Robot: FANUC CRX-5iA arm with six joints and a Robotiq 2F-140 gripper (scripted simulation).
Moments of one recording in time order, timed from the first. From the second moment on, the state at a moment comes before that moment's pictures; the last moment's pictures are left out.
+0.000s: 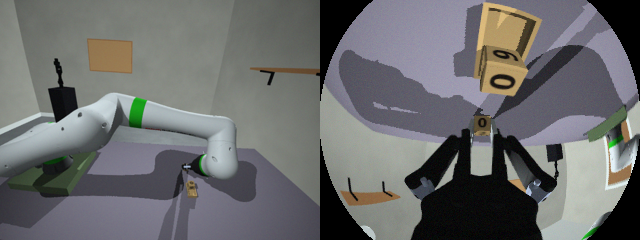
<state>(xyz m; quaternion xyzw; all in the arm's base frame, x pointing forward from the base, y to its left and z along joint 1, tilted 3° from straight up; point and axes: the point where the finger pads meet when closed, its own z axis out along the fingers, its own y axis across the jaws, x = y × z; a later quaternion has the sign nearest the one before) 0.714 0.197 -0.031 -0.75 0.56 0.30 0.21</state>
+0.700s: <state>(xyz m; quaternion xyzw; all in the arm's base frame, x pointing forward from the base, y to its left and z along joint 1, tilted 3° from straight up) 0.714 0.197 -0.031 -0.75 0.56 0.30 0.21</state>
